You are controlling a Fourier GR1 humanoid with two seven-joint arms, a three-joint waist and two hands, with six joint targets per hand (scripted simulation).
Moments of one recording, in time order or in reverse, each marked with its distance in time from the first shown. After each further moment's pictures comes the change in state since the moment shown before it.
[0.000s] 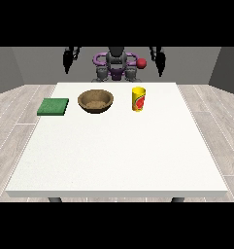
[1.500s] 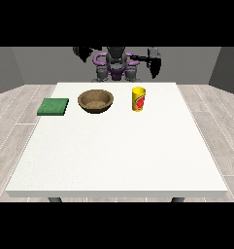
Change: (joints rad) left arm -0.404 -0.045 0.102 0.146 0.108 0.020 -0.201; right arm -0.427 0.103 0.178 -0.115 0.007 -0.319 0.135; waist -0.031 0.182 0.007
